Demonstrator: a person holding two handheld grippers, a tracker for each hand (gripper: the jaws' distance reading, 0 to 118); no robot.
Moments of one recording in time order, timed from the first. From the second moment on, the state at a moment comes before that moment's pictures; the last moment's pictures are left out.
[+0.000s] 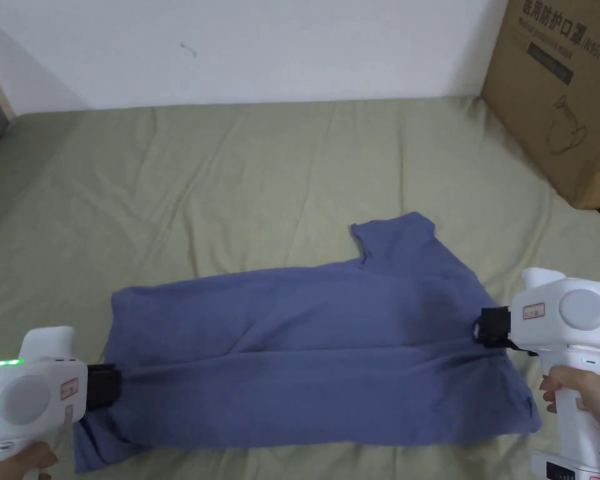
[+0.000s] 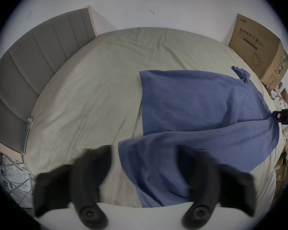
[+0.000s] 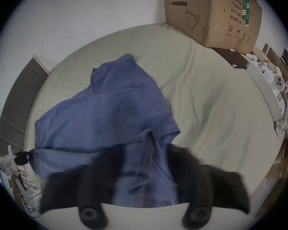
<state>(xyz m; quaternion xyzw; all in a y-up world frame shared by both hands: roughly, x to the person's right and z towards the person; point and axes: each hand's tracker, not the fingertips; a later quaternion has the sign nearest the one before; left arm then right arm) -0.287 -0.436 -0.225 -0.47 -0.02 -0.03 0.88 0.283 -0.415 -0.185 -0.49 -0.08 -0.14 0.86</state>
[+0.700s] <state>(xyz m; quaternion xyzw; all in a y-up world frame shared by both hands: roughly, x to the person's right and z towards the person) -0.313 -0.437 -0.111 -0.45 0.00 0.08 0.89 0.232 -0.419 -0.048 -0.49 -0.03 -0.10 0.87</state>
